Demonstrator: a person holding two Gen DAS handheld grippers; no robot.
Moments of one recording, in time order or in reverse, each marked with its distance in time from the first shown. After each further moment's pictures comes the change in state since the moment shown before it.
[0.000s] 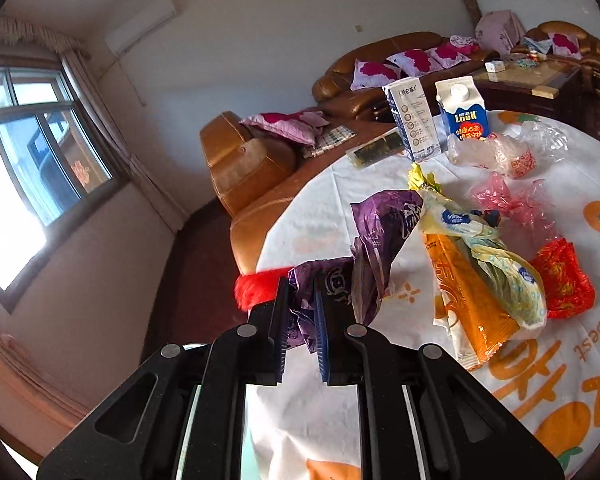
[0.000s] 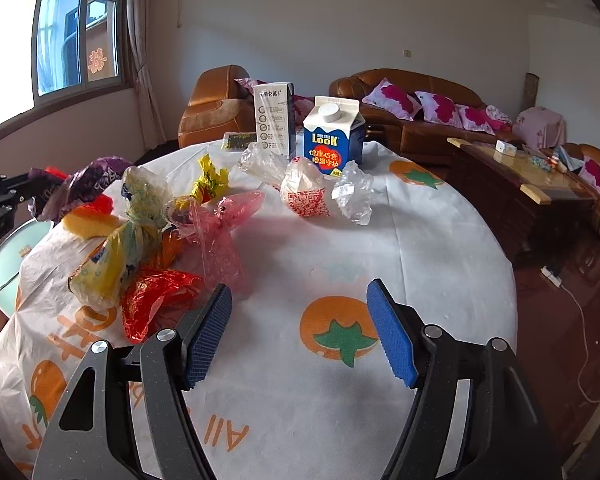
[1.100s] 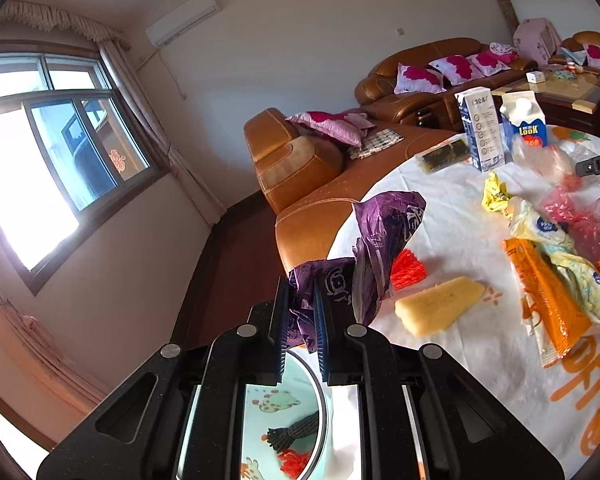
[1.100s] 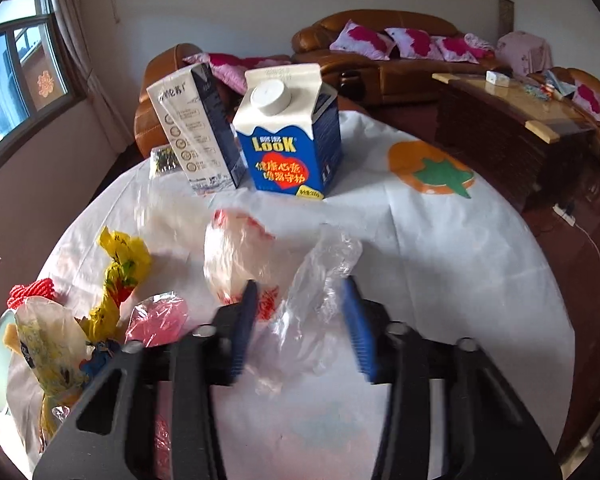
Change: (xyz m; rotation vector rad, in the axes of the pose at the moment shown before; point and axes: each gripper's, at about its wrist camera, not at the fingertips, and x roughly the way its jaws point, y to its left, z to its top) left arm 0.013 0.069 -0.008 -0.077 0.016 0.118; right arm 0.129 -0.047 0.083 0.208 0.193 0.009
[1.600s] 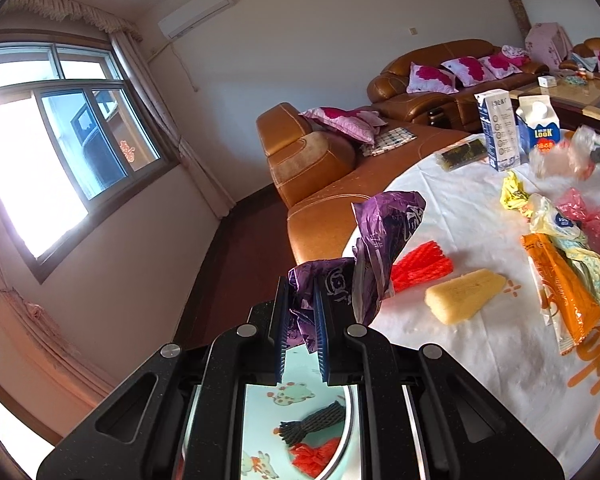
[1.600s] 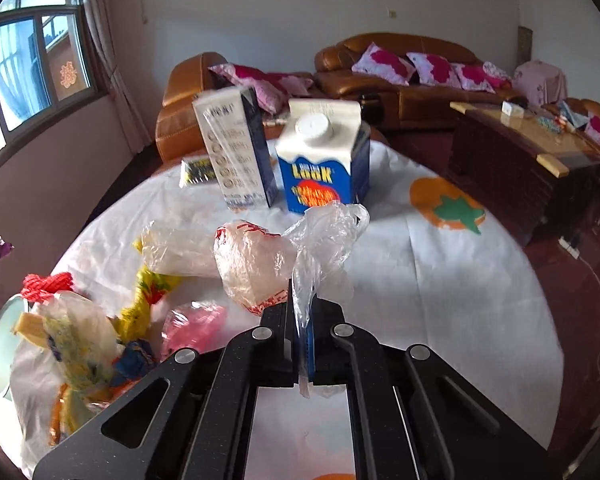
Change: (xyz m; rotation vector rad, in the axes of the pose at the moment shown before) left arm -0.001 0.021 -0.005 -0.027 0.011 0.032; right arm -0.031 0.024 0.005 -0.086 -0.093 0.024
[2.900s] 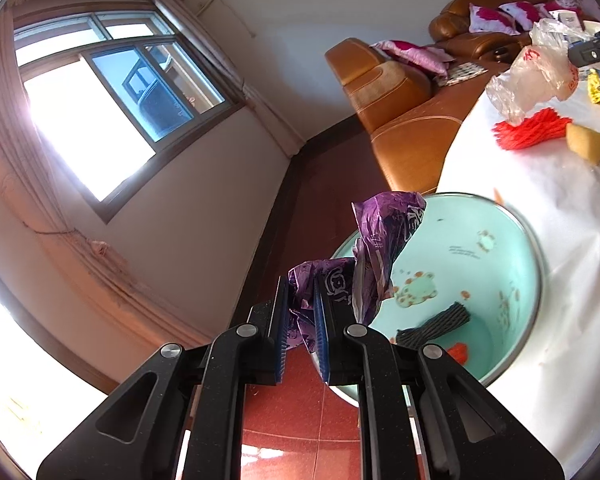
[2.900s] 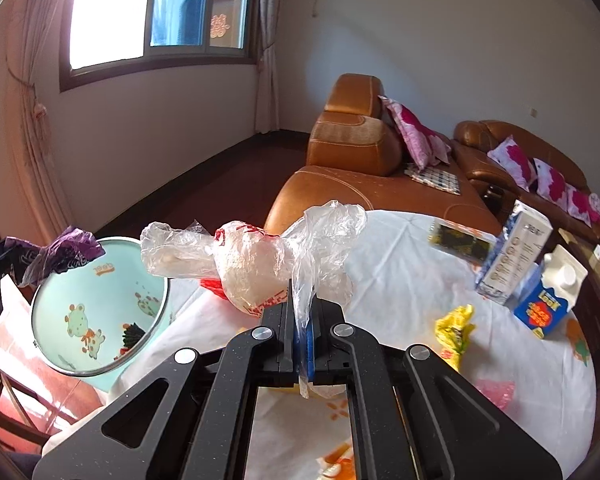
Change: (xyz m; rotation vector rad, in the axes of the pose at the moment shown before) left arm 0.006 0.096 -0.109 0.005 0.216 0.252; right arm -0.025 0.269 -0.018 -0.470 -0.075 0.255
